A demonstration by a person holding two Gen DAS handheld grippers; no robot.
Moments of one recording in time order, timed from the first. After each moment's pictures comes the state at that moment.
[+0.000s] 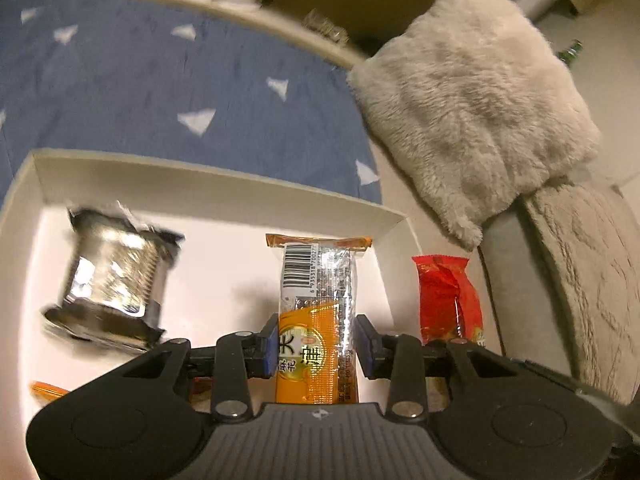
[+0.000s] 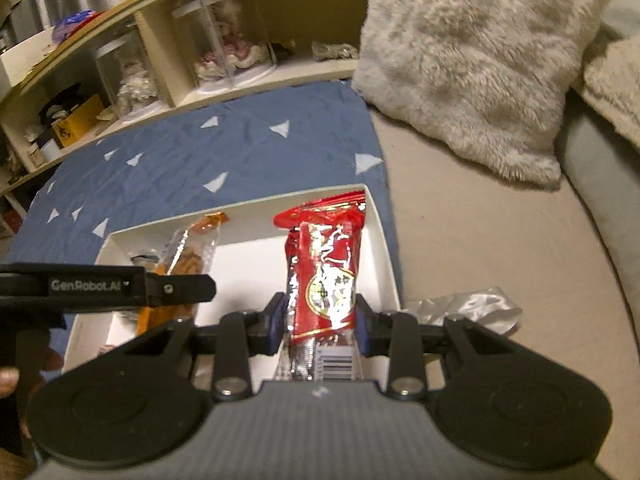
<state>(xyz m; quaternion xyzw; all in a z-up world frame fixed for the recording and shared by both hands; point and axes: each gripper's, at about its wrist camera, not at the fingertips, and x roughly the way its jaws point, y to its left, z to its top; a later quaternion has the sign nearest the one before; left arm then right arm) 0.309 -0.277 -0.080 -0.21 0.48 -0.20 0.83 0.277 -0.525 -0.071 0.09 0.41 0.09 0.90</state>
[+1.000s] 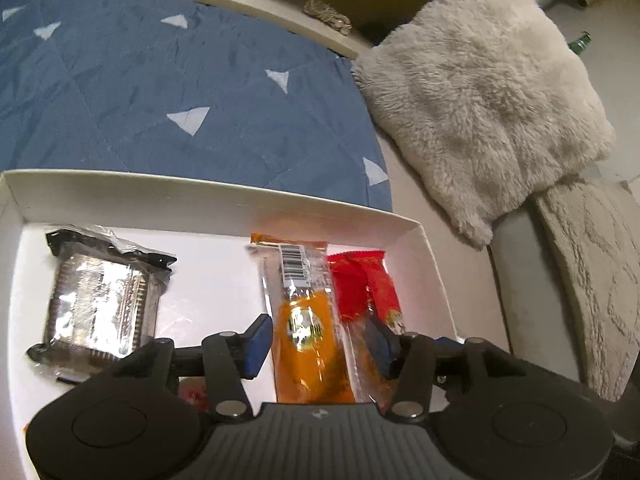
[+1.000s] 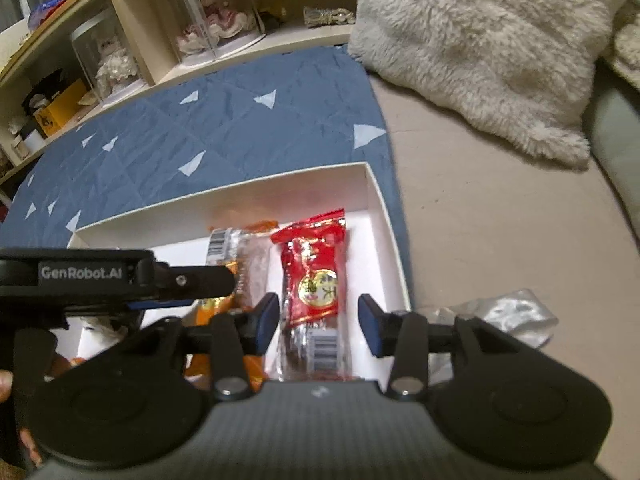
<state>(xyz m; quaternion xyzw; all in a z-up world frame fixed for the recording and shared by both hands) 0.332 -0.280 -0.086 -0.19 0.49 -0.21 0.82 0.326 -0.524 -0.108 0.09 0.44 0.09 0.89</state>
